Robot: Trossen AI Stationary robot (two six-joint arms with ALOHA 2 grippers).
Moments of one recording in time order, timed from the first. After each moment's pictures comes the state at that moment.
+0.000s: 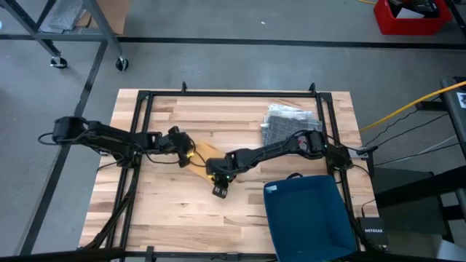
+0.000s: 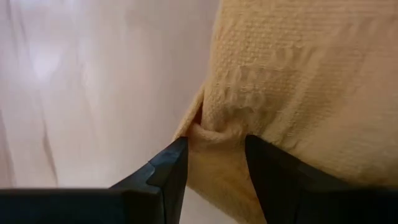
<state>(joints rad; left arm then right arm) 0.14 1.18 0.28 0.06 -0.29 -0.14 0.14 2.27 1.72 -0.57 -0.17 0.48</state>
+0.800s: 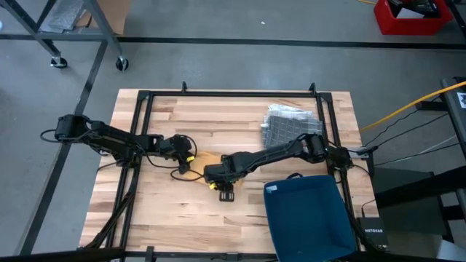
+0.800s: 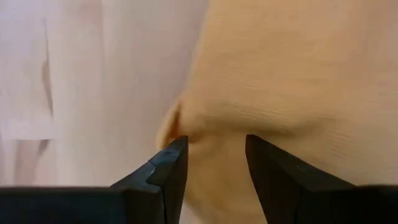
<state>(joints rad) 0.08 1.24 0.28 0.07 -0.11 -0.34 0.20 2.28 1.94 -0.92 -0.01 0.21</state>
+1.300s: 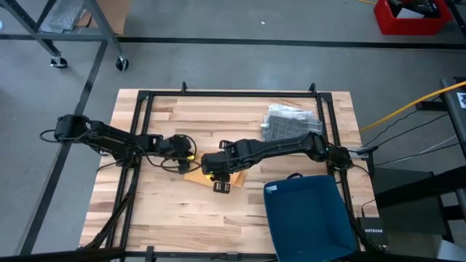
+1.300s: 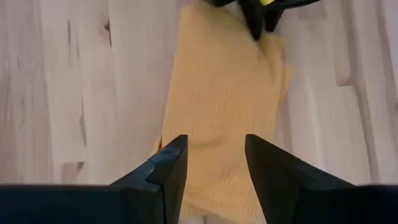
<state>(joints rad) 0.08 1.24 0.27 0.06 -0.11 -0.36 0.20 2.28 2.36 -1.25 0.14 0.26</state>
